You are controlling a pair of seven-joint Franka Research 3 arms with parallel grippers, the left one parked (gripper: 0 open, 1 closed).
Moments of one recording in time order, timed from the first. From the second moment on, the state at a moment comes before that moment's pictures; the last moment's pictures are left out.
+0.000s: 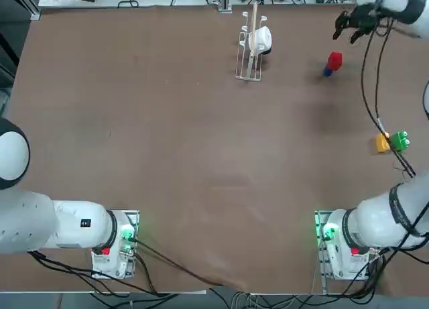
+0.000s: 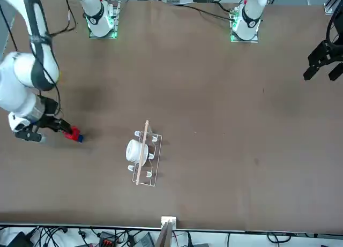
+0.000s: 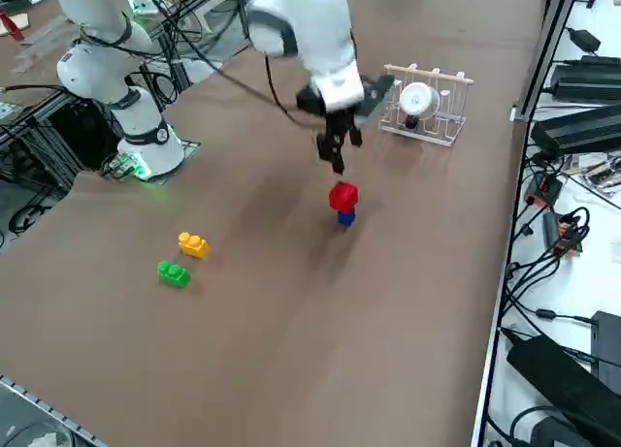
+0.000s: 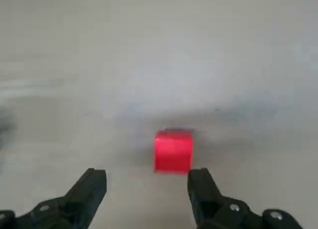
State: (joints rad) arm -0.02 0.23 -0.06 -1.83 0.12 2.12 0.00
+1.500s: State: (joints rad) arm -0.01 0.11 0.03 -1.42 0.00 1.47 0.10
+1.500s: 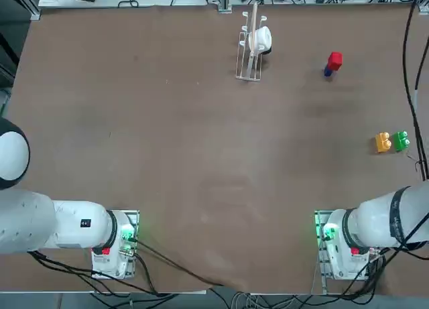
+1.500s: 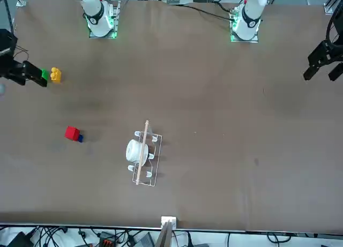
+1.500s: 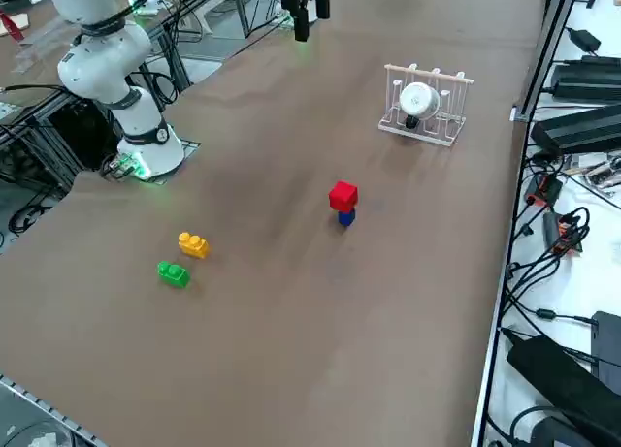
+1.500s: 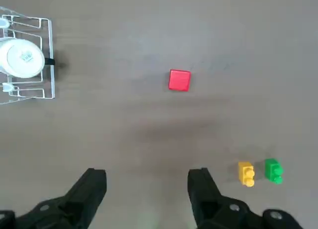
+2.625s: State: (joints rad) arm -0.04 0.10 0.08 -1.44 0.00 1.48 0.11
